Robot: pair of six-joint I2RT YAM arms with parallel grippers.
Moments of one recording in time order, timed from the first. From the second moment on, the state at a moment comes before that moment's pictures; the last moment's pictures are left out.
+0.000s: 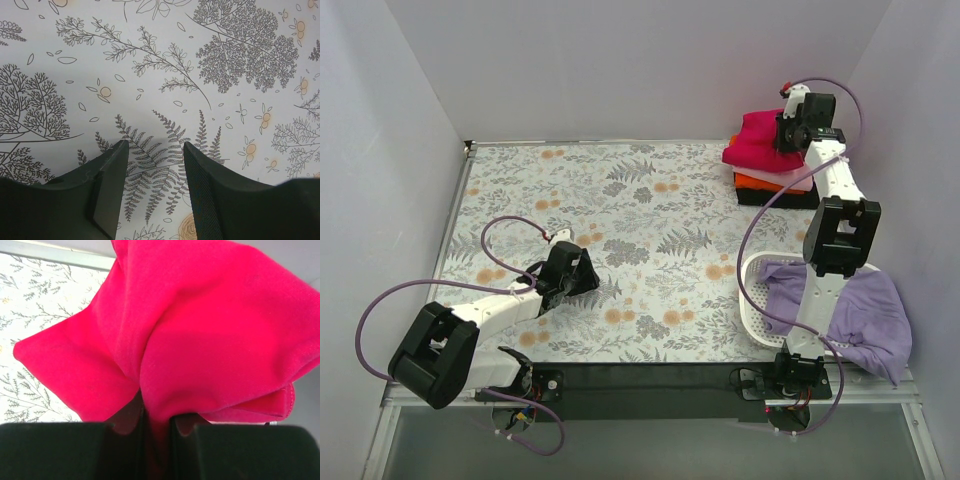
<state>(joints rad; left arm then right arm) -0.53 1.26 0.46 -0.01 -0.15 -0.71 -0.08 2.15 1.99 -0.46 -0.20 -0.19</state>
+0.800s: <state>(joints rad) -0.53 1.24 0.45 -0.02 -0.15 -0.73 -0.09 2.17 1.91 -0.38 0.09 -0.21</state>
